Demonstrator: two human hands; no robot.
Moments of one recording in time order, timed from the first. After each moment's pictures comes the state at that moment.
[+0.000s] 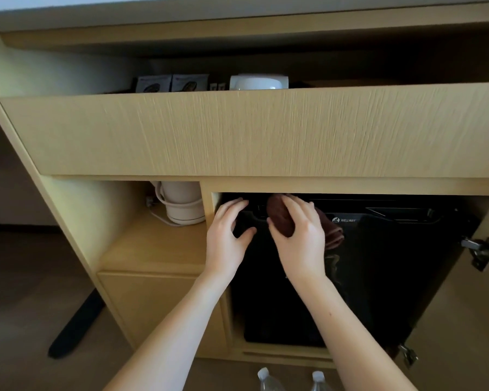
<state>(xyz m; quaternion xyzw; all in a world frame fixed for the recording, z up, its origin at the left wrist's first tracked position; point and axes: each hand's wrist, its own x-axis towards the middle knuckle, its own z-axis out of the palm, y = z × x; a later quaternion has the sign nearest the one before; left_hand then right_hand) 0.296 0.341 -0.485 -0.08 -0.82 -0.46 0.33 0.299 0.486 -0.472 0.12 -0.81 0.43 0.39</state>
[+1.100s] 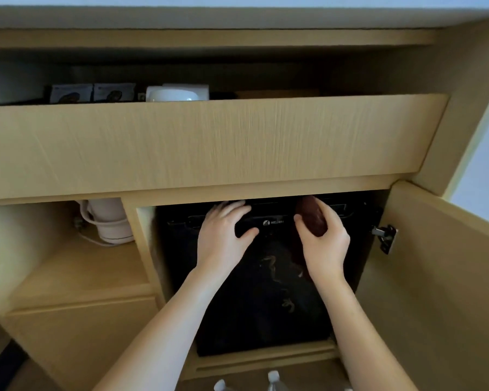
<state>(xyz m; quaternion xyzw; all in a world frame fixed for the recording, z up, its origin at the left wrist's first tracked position) 0.281 0.442 -0.458 -0.15 -0.90 -0.29 0.29 0.312 0.617 -0.462 -0.05 -0.74 0.55 0.39</state>
